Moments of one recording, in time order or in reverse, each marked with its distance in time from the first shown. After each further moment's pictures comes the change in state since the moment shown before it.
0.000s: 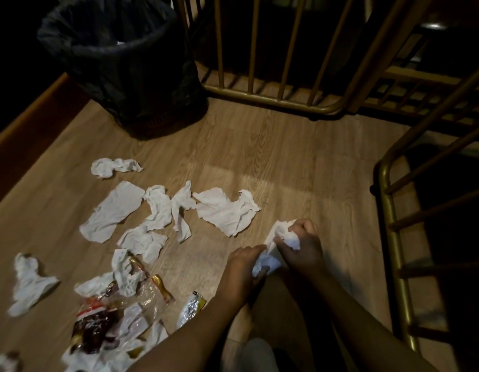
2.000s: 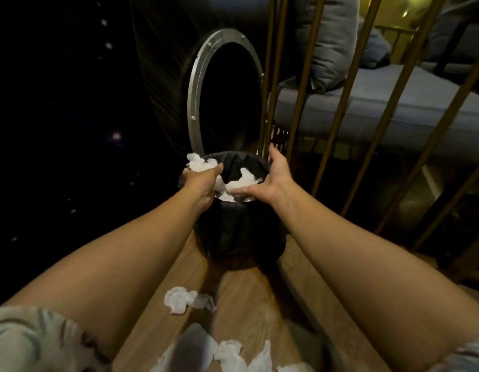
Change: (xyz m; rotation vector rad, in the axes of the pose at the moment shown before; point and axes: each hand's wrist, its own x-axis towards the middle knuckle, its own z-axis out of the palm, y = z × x) left_hand 0.290 -0.029 -0.456 -0.889 0.723 -0.453; right_hand 0.327 -0.442 -0.003 1.586 -0.473 0.478
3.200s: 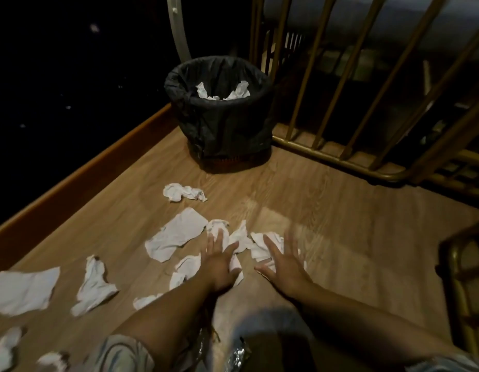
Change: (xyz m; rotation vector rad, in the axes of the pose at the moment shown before) left_hand -0.241 -0.303 -0.097 1.419 -0.596 0.123; right_hand -0.165 0.200 -0.340 -1.907 0.045 -0.060
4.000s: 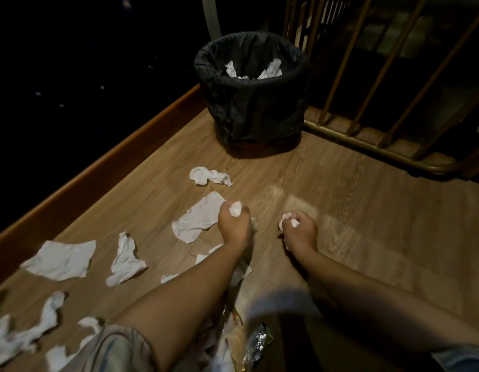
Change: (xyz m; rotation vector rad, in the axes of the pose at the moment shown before) left_hand 0.004 0.041 -0.049 -1.121 0.743 -0.434; right_hand 0.043 -0.057 -0.003 0.802 0.413 0.221
